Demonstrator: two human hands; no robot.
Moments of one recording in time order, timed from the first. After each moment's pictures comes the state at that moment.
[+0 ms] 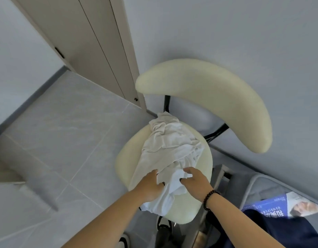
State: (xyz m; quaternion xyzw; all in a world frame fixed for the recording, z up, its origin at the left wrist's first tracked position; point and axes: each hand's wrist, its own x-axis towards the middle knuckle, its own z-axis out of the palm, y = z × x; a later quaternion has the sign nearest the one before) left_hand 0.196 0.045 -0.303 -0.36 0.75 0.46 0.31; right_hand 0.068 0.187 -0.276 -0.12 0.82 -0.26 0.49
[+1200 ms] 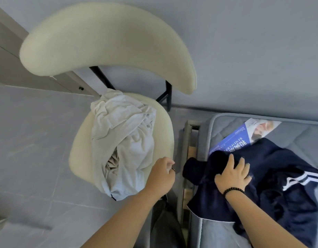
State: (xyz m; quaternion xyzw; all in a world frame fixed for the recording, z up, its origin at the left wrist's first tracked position) left_hand 0.144 0.225 -0.352 -0.26 0.80 0.48 0.25; right_hand 0.075 0.438 -0.371 0.15 0.94 -0.04 0.31
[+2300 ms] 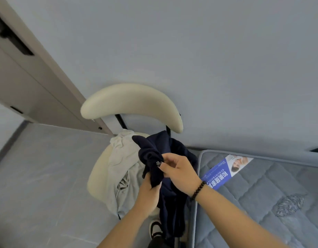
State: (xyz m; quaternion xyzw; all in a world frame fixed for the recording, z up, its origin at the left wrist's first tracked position) left_hand 0.168 0.227 -0.188 -0.31 0.72 0.62 0.04; right_hand 0.077 0.325 -0.110 -0.15 0.71 -0.61 0.33
